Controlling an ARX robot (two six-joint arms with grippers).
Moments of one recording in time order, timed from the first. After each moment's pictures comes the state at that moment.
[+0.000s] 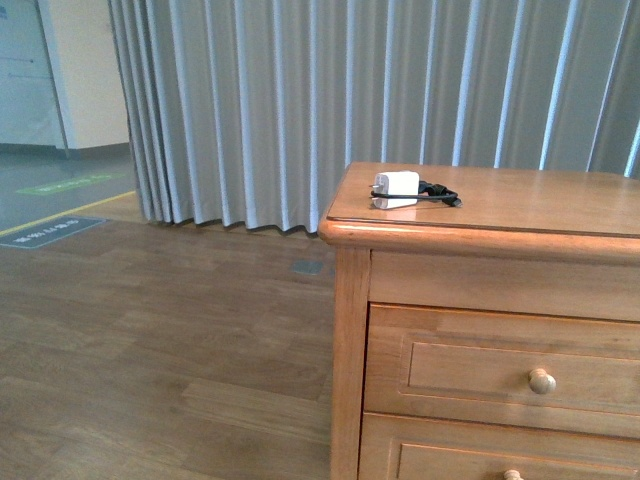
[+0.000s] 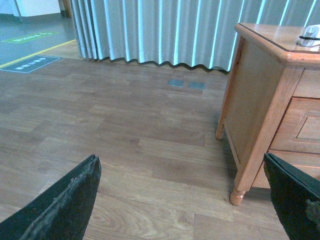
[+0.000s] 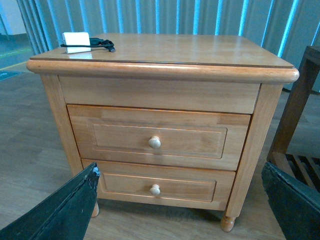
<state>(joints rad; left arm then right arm) 0.00 0.00 0.01 0.00 0.00 0.00 0.00 0.00 0.01 0.00 0.00 -0.01</state>
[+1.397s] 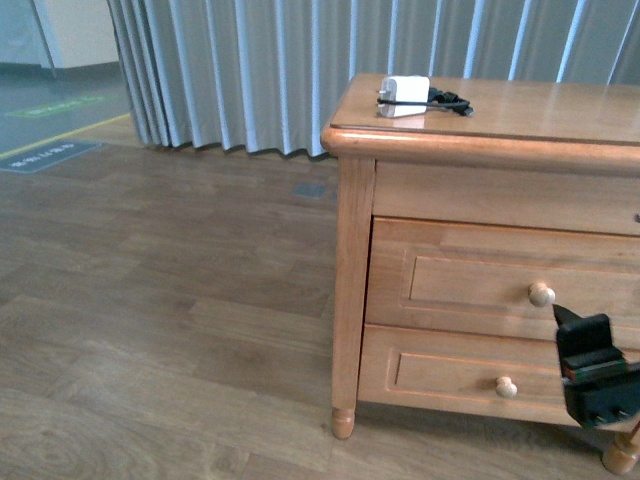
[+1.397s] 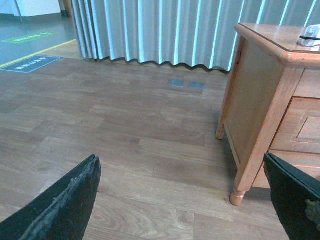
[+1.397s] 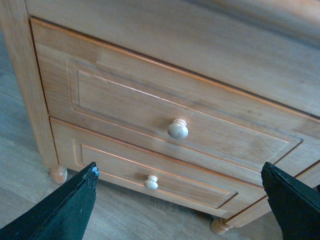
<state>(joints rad) 0.00 0.00 0.01 0.00 0.00 0.00 0.21 1.71 0.36 1.12 0.18 -0.23</state>
